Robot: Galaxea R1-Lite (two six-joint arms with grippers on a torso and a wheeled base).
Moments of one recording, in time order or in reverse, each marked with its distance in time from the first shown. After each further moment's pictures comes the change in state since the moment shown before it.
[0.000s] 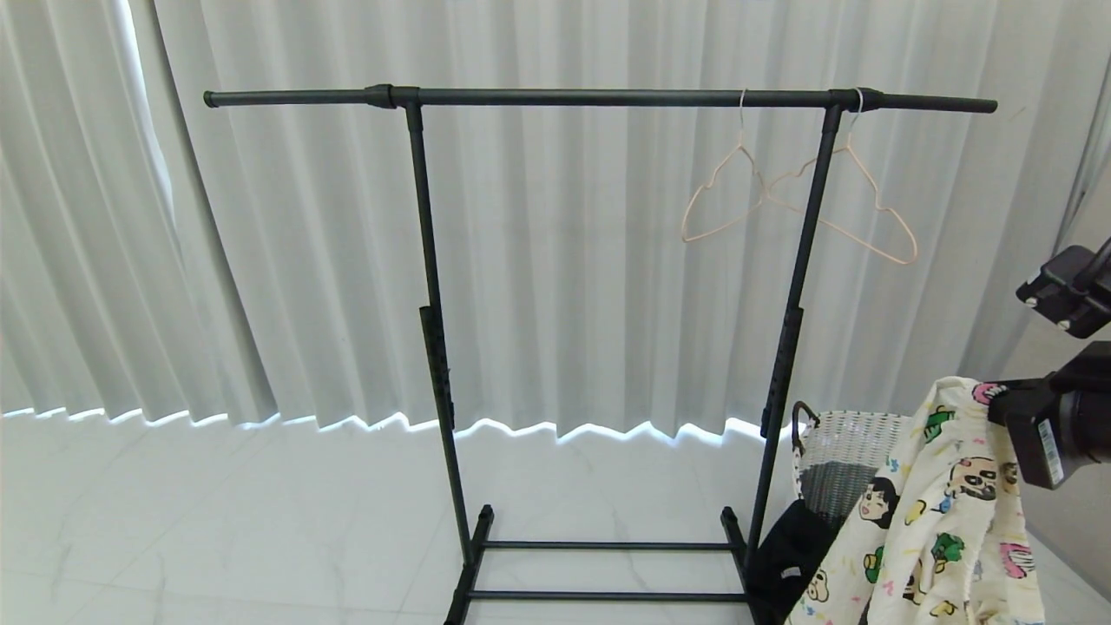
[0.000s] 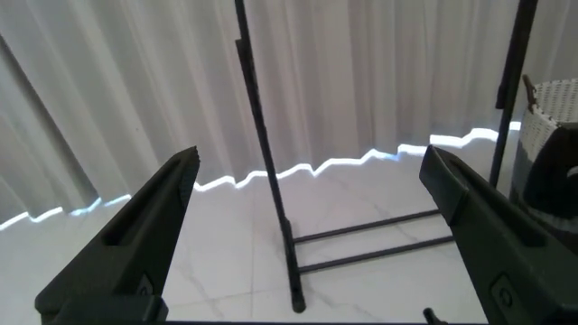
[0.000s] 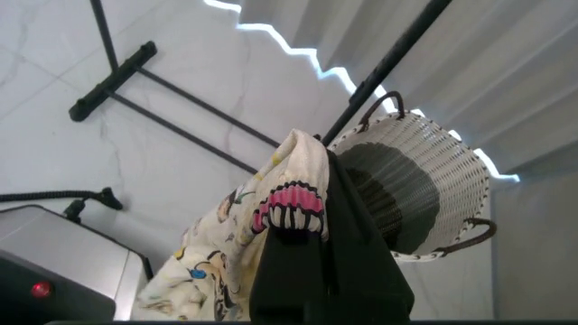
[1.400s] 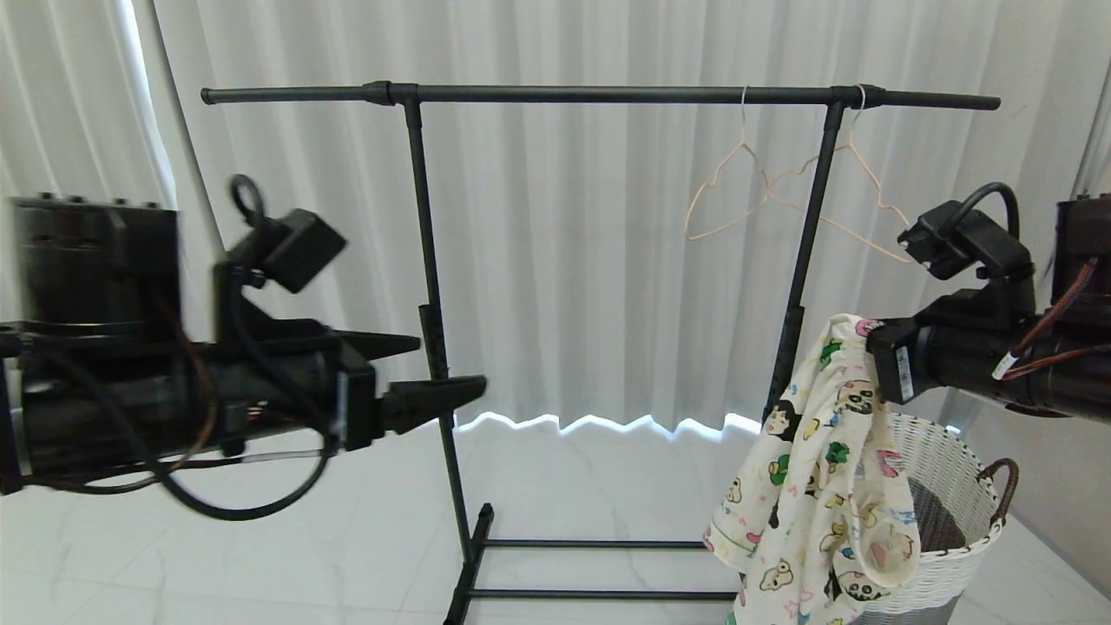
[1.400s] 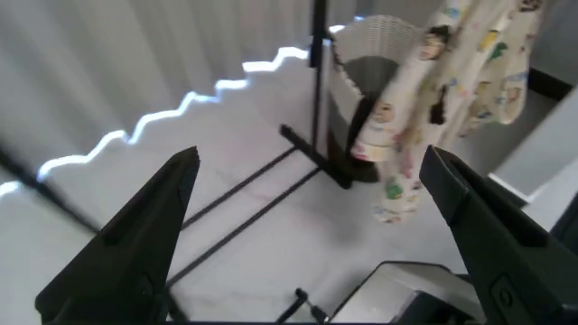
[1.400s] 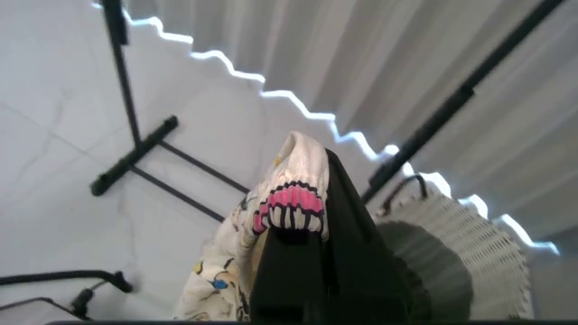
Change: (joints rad) left arm -0.342 1.451 -0.840 -0.219 -0.267 -0.073; right arm 0.097 0.250 -0.066 -0.351 0.003 0.071
